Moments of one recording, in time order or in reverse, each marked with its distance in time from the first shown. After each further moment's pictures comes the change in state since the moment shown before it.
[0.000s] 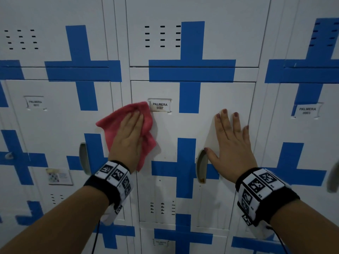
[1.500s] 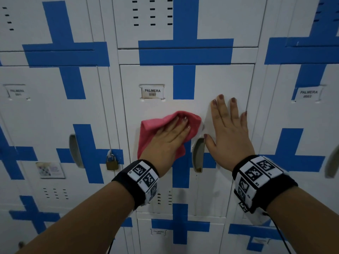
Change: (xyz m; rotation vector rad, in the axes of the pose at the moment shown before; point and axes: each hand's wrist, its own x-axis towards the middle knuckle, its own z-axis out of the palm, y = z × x) left_hand -0.007 0.061 0.053 -0.010 -0.320 0.373; right_hand 0.000 -0.001 0.002 0.016 0.030 -0.001
